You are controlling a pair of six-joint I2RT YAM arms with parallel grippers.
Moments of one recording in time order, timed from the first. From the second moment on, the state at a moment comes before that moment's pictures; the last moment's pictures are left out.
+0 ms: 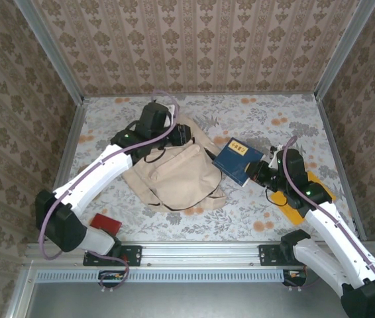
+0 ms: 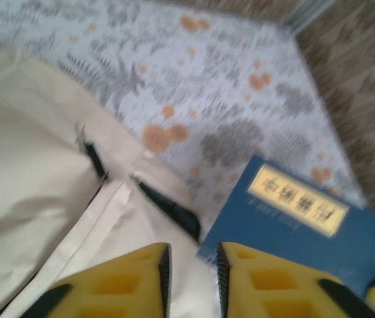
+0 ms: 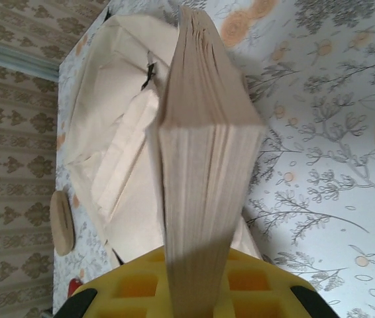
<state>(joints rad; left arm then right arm) -0.69 1.45 1.32 -0.55 0.13 -0.56 0.30 0.79 0.67 -0.52 -0.23 0.84</state>
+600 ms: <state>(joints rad) -0.93 1.86 1.40 -0.88 0.06 -0.64 0.30 0.79 0.67 -0.61 -0.06 0.87</state>
